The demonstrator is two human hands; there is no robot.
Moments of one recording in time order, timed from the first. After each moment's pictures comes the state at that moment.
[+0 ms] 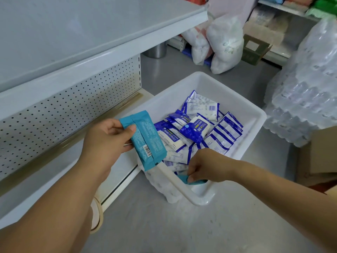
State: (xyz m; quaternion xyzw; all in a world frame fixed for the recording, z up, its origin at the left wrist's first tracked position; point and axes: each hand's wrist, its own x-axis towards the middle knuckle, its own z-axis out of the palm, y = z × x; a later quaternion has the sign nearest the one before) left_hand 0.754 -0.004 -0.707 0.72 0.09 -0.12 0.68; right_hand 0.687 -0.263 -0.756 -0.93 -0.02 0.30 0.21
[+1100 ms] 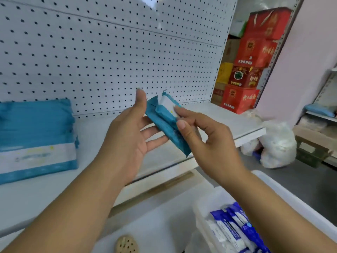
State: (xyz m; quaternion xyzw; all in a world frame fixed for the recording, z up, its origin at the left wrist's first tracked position) left_hand 0.767 0.135 -0.502 0.50 -0.06 0.04 0.86; right_hand 0.774 -0.033 -0.520 -0.78 -0.25 -0.25 0.51
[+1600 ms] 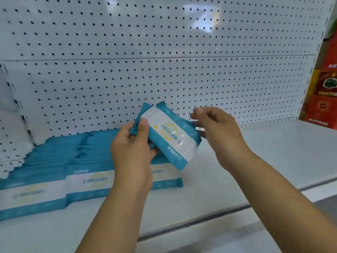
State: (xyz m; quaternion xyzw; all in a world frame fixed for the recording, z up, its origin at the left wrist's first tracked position) left_hand 0.743 0.304 -0.500 0.48 0.08 0.38 0.79; right_hand 0.818 0.165 -0.483 -0.69 -0.17 -0.09 0.70
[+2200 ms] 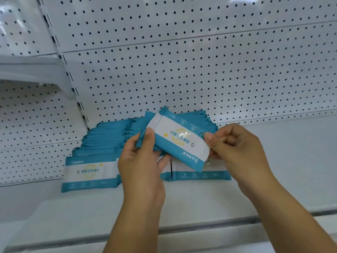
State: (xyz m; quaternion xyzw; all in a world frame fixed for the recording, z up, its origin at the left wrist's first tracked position) left_hand 0.695 0.357 -0.529 0.42 0.17 0.42 0.79; right_hand 0.791 0.221 -0.542 -0.64 -0.21 -0.01 0.74
